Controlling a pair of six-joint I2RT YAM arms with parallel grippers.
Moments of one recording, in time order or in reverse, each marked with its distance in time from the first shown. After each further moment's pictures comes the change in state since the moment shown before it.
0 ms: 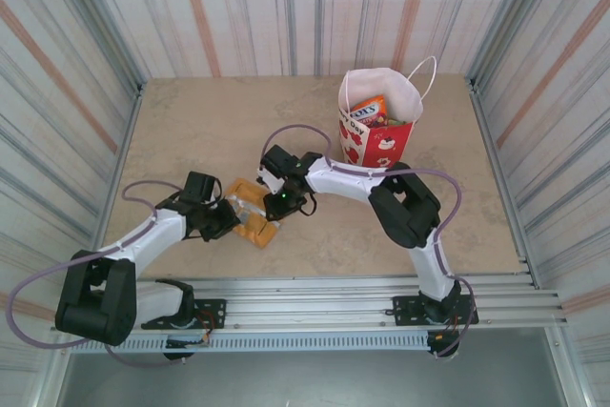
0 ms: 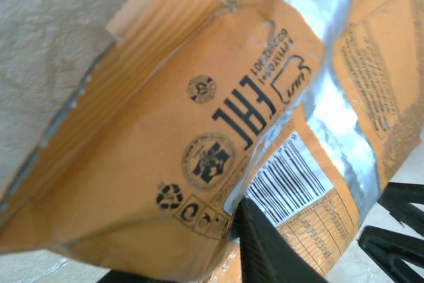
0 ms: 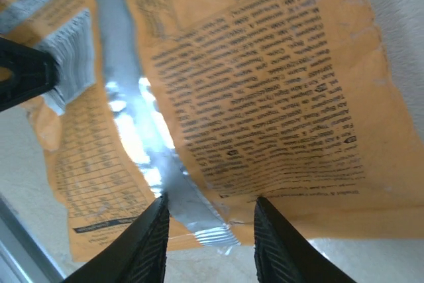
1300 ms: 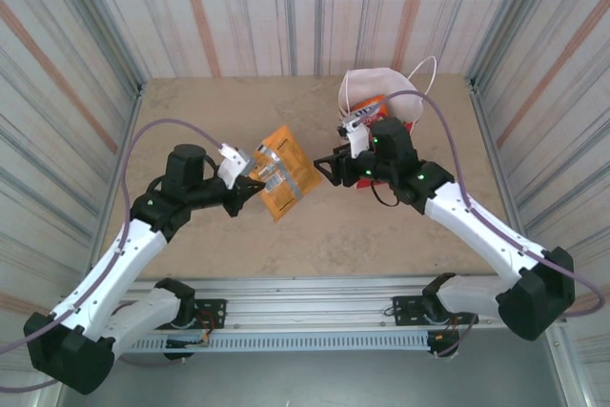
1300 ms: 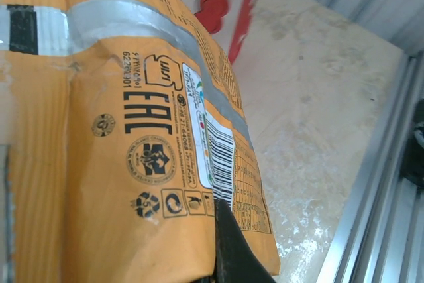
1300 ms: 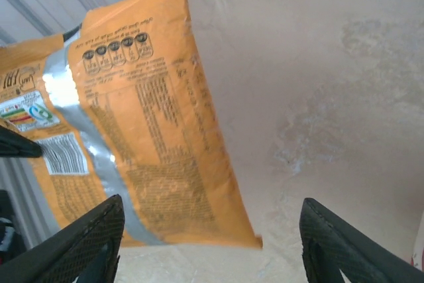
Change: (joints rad) left arm -0.166 -0.277 0.304 -0.027 0.293 0.967; right arm -0.312 -0.889 -0.529 0.368 -0.030 -0.134
